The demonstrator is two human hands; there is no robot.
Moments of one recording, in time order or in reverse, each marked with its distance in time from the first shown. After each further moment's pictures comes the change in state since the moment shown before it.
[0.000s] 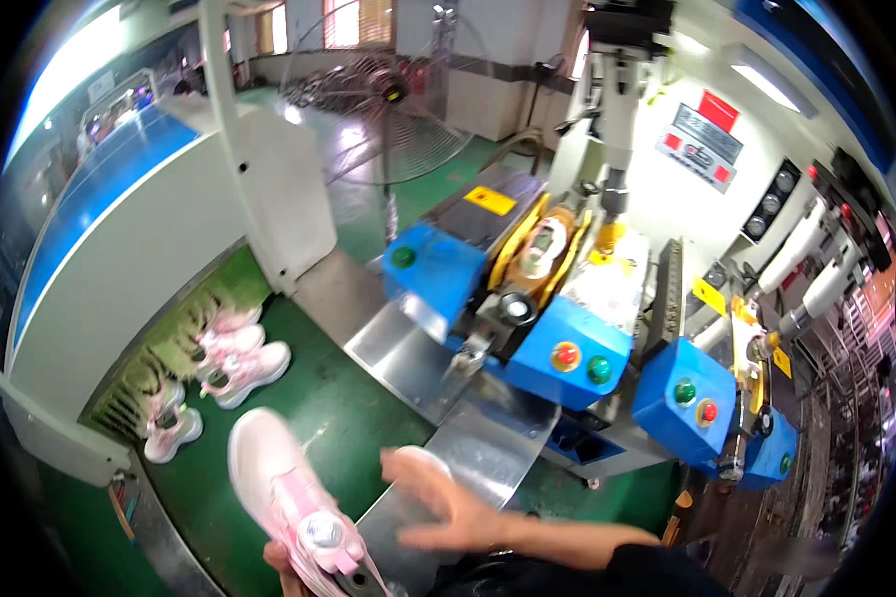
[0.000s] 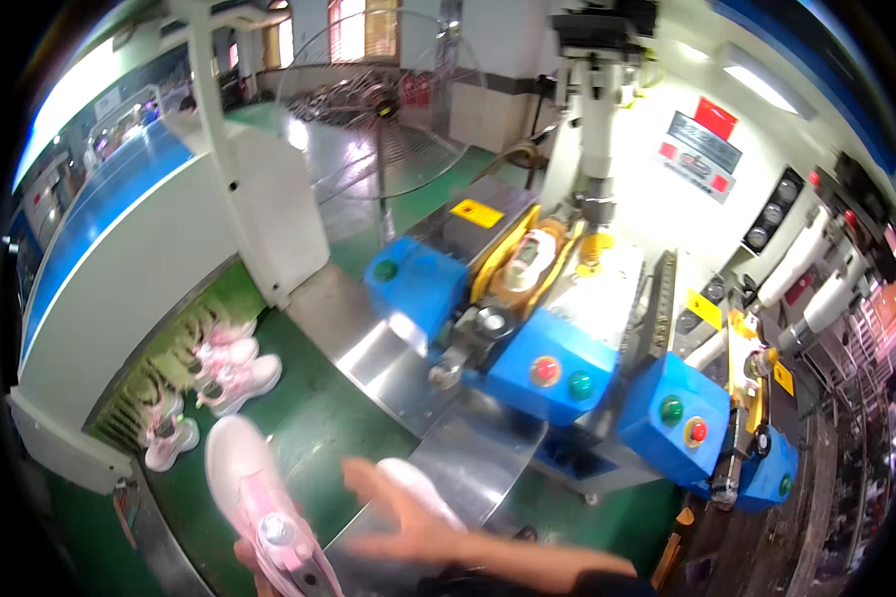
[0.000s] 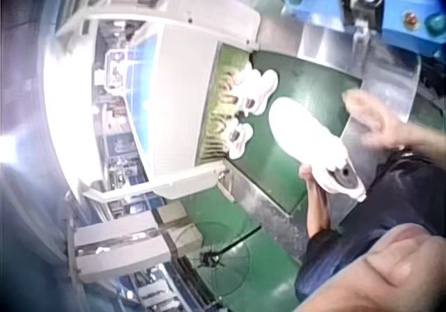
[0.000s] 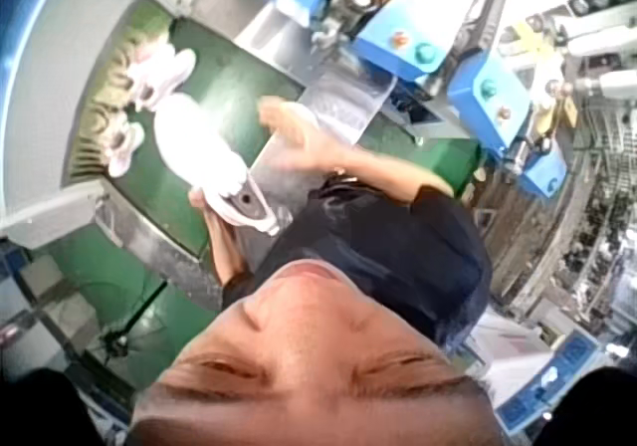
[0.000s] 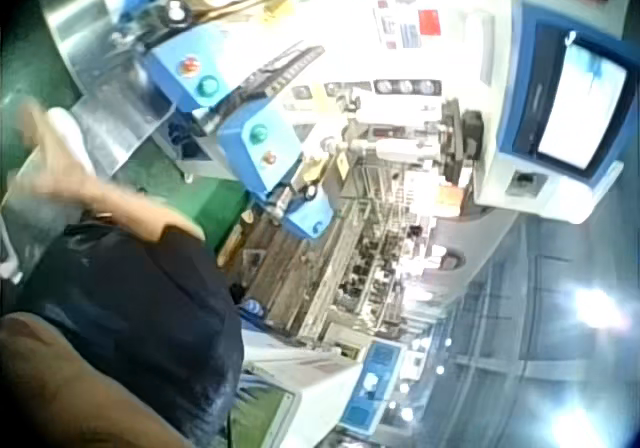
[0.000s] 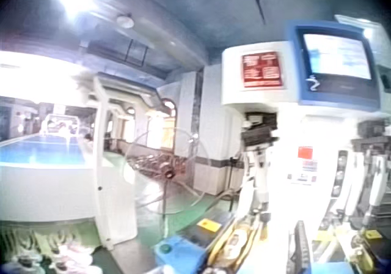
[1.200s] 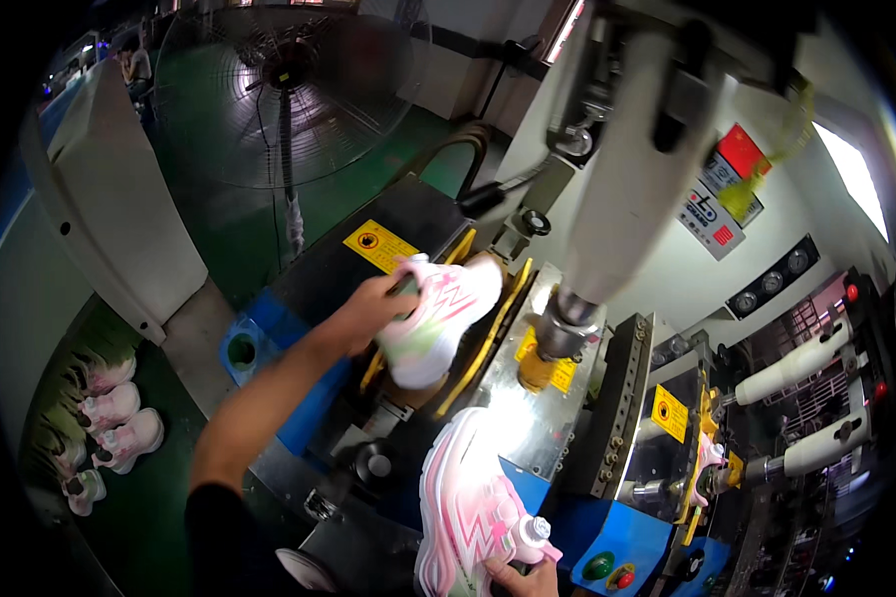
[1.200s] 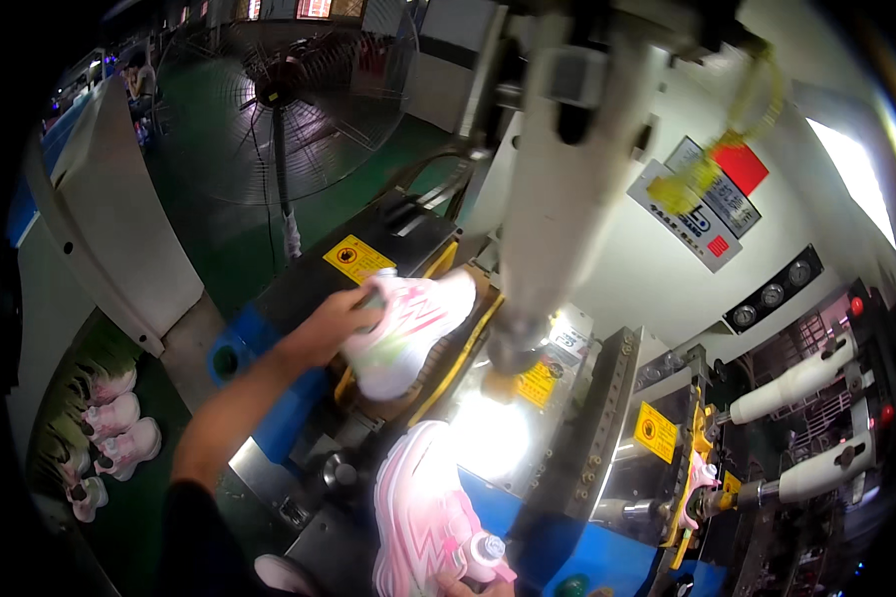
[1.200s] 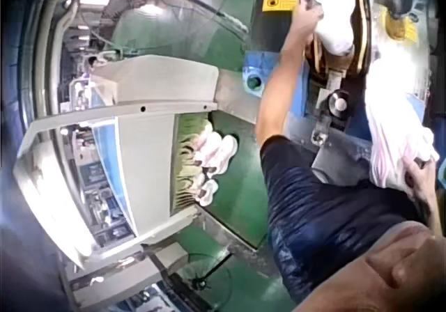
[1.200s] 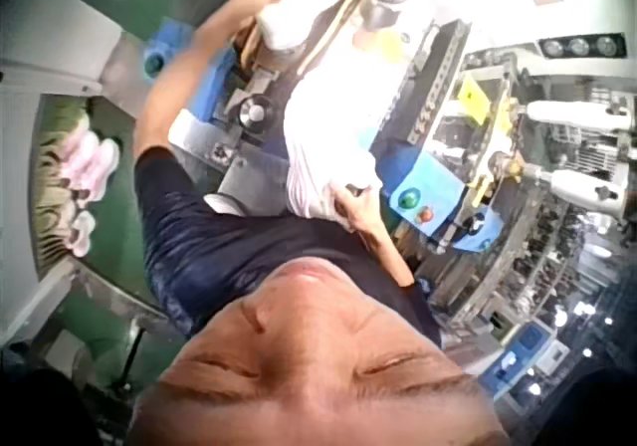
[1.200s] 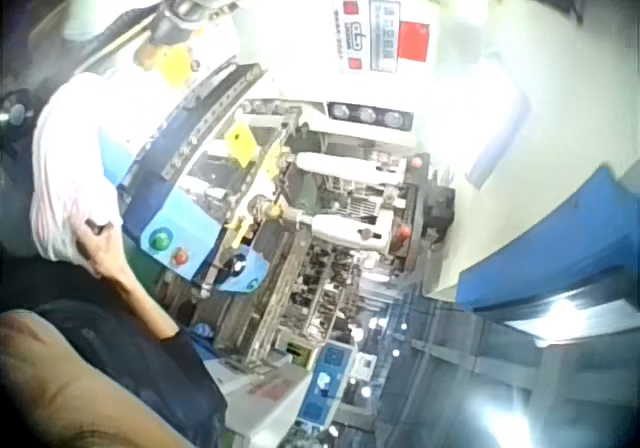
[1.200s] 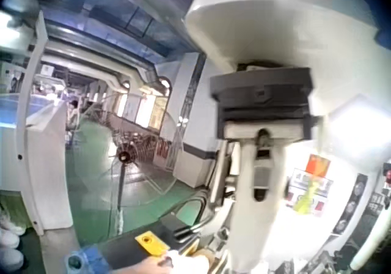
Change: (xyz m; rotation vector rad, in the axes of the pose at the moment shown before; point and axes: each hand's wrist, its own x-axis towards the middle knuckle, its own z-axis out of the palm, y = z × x) left_hand 0.572 -0.164 0.104 0.767 -0.222 -0.408; right_hand -0.066 -0.073 -0.247 -0.109 1.022 0.510
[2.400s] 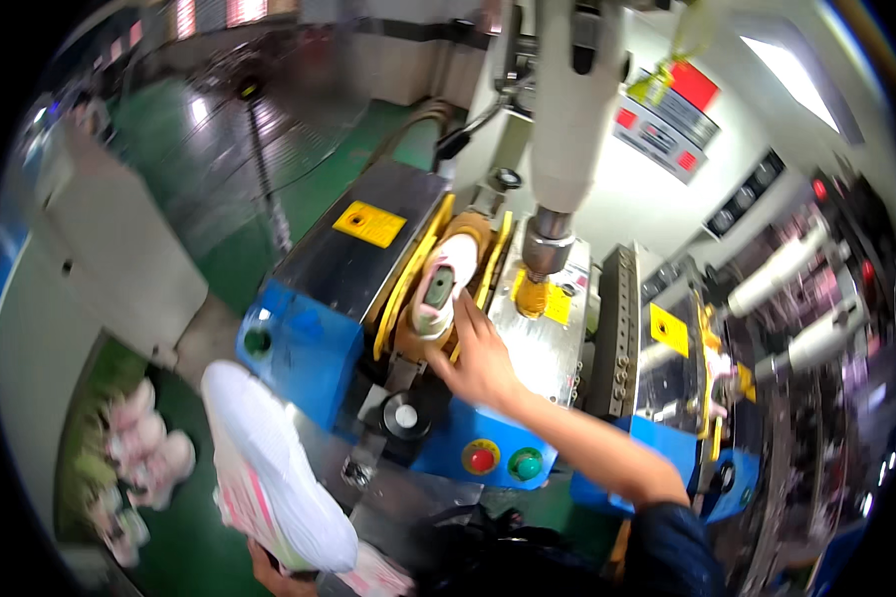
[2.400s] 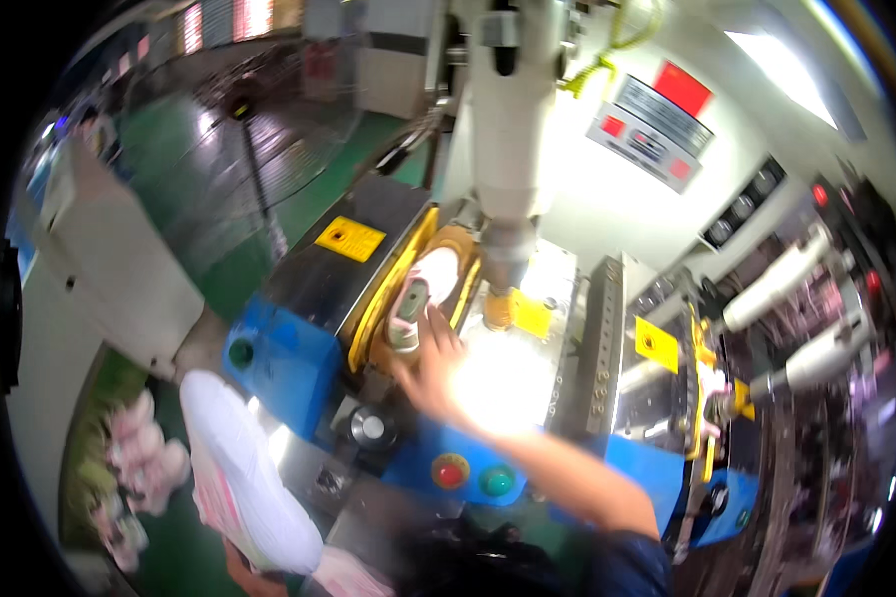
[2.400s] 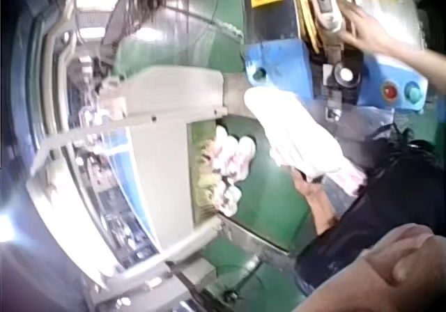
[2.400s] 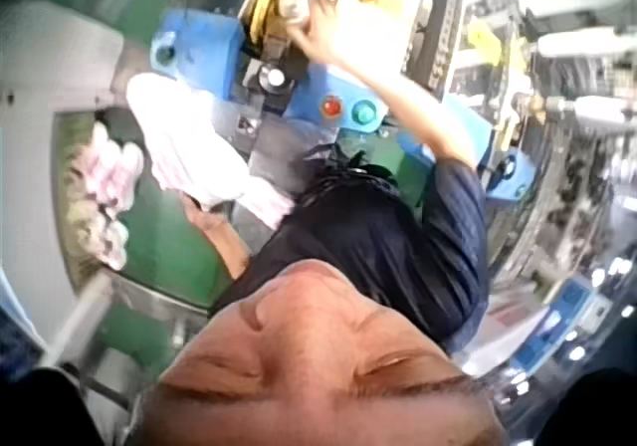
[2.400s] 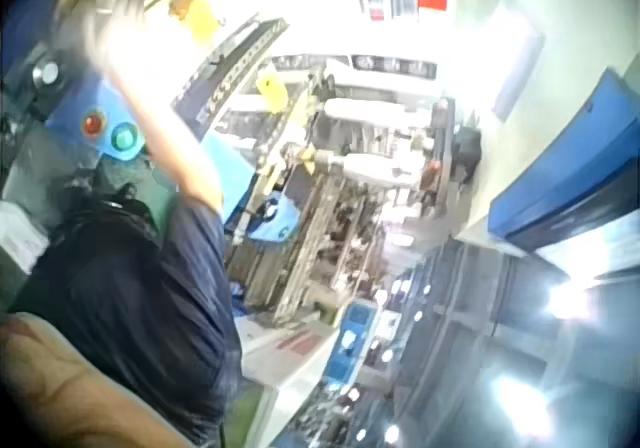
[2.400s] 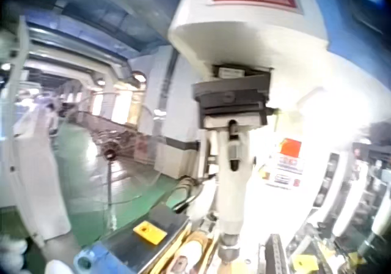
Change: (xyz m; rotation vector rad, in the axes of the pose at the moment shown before) left_hand -0.396 -0.174 -0.012 -0.228 0.956 0.286; right_hand 0.199 -0.025 0.094 -0.925 0.130 -0.907
